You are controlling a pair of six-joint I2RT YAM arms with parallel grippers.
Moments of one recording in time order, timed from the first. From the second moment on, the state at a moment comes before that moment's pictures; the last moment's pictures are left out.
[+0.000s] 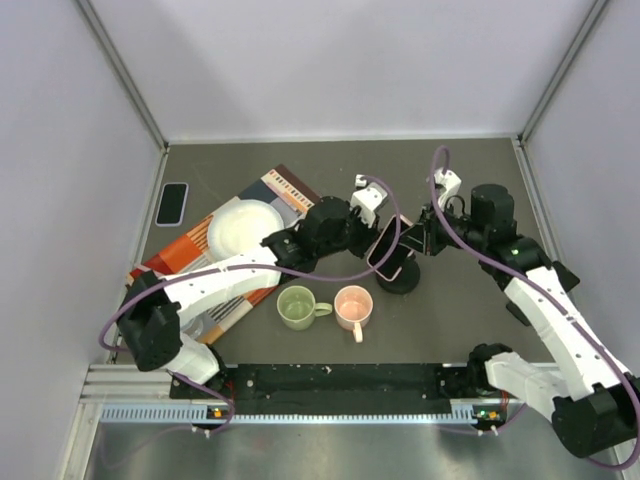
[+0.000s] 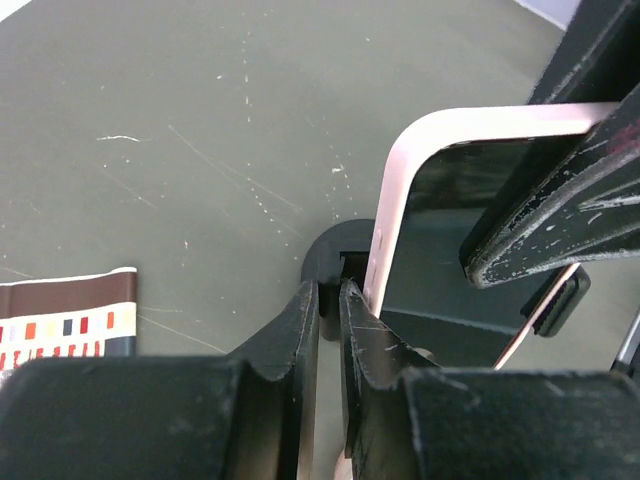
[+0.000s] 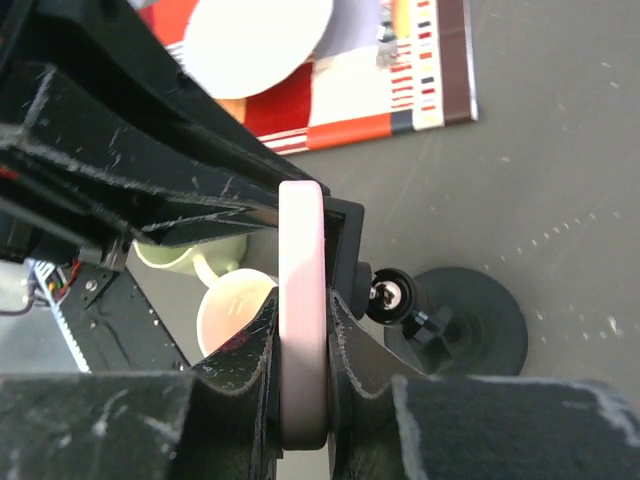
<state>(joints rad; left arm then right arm) -0.90 1.49 1.16 -0.01 0.05 -0.05 0.29 0.99 0.92 -0.42 -0.65 0.10</state>
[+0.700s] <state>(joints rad) -1.10 1.49 1.12 0.02 -0.54 -0.08 0.46 1.08 1.07 -0.59 -0.26 0.26</state>
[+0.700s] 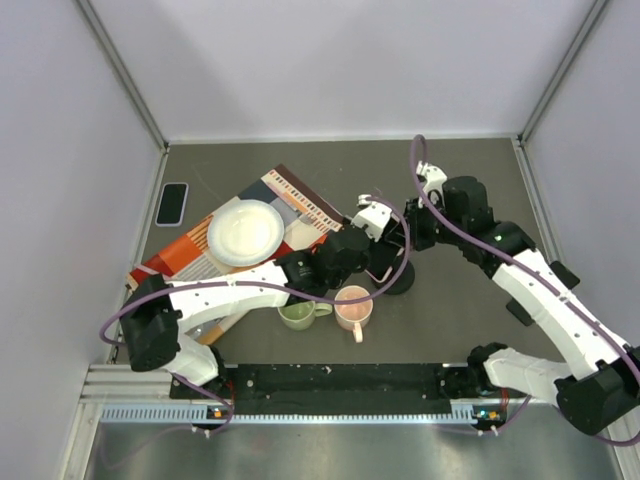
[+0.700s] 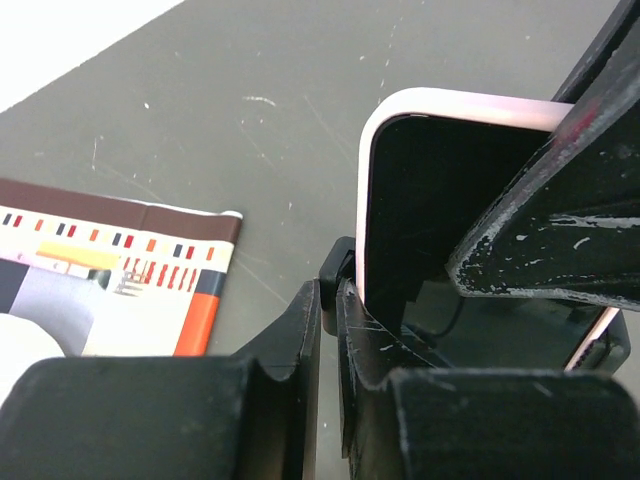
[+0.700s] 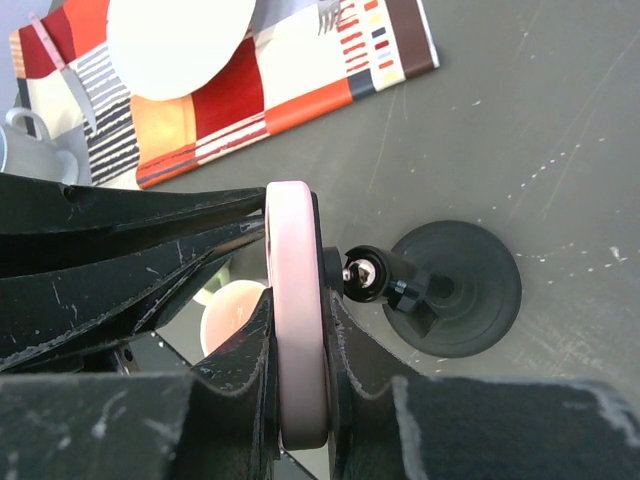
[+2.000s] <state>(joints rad) -1.05 1.13 1.28 -0.52 -0.47 -0.20 0.39 1.14 0.98 -0.38 -0.42 0.18</state>
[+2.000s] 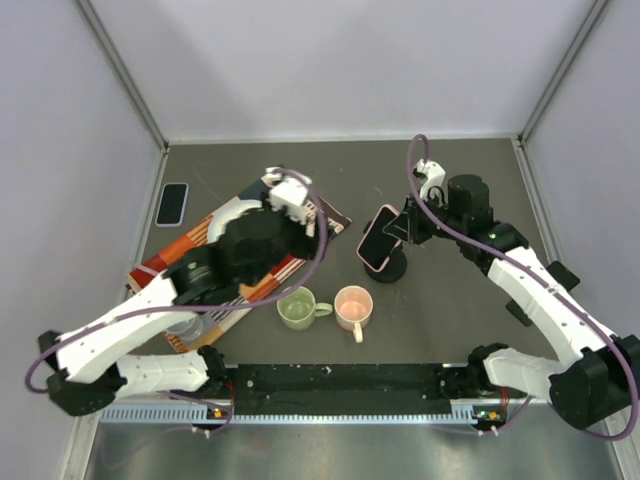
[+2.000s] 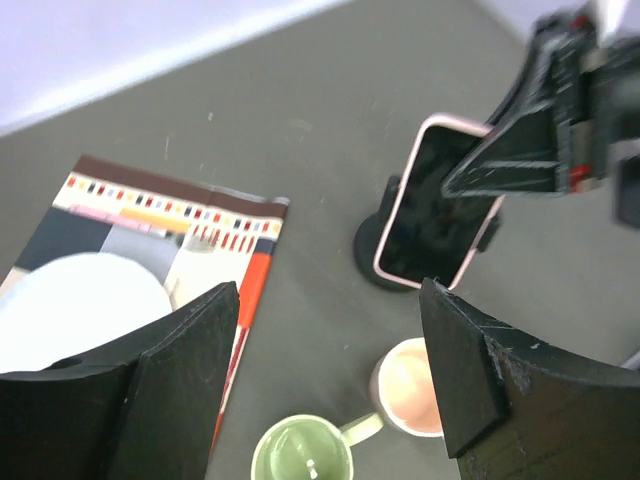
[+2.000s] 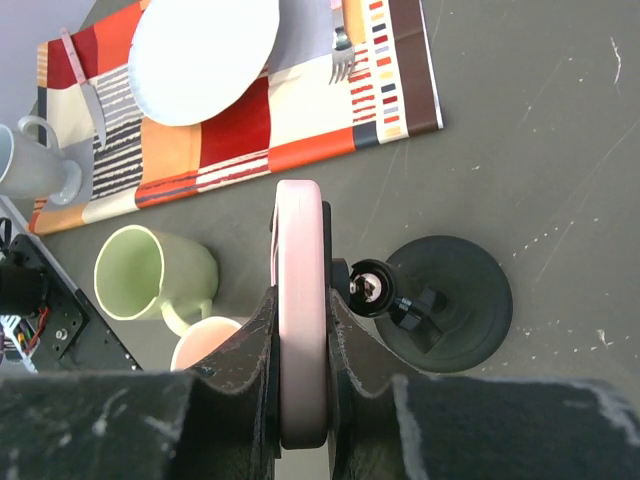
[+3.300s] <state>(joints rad) -0.64 1.42 0.91 0.23 0.64 -0.48 0.36 0.88 1.00 -0.68 -0.29 0.51</state>
